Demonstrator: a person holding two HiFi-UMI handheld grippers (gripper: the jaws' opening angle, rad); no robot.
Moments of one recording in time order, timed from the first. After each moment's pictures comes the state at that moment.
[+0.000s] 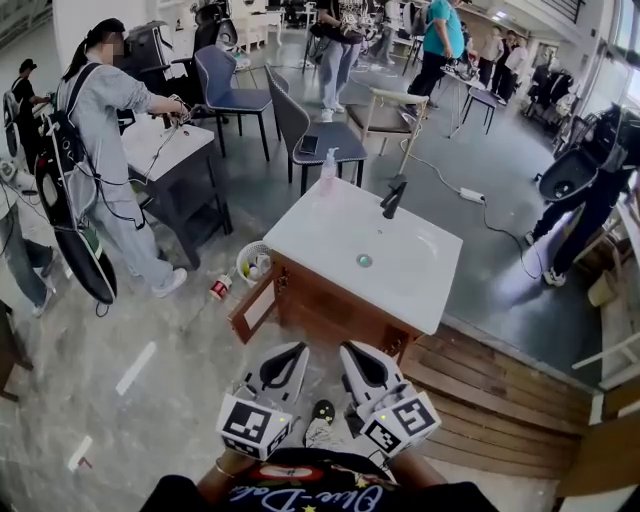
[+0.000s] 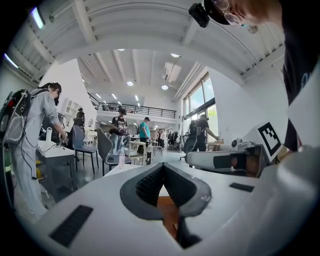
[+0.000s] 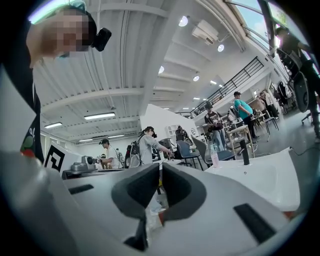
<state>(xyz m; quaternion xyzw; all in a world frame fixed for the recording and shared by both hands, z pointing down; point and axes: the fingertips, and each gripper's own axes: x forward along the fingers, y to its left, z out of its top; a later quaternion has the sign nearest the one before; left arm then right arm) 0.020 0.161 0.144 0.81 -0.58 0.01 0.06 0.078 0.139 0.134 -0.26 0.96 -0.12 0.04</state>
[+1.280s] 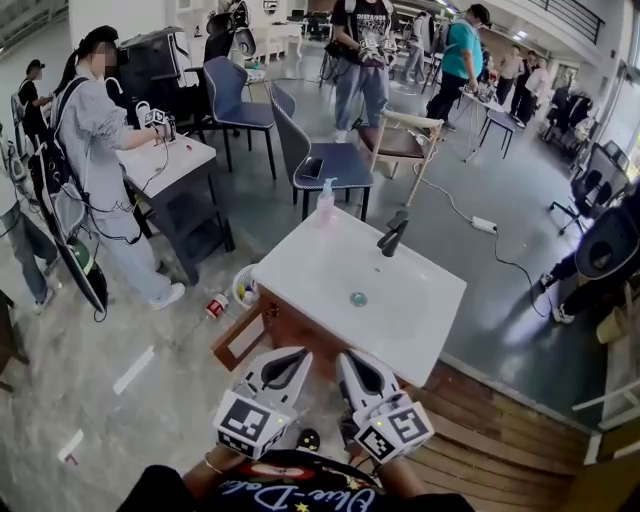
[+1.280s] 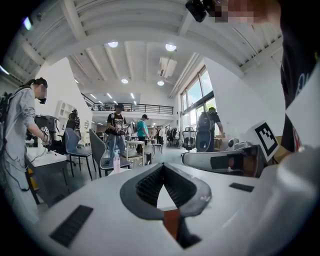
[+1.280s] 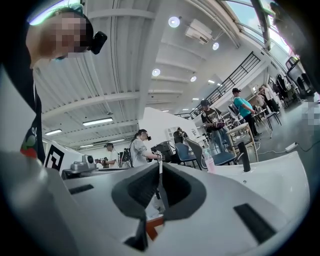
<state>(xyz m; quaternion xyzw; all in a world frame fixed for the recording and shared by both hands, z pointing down) 0.044 0.041 0.141 0.82 -0.58 0.04 0.05 0.098 0.018 0.137 -0.25 0.96 -0.14 0.06</state>
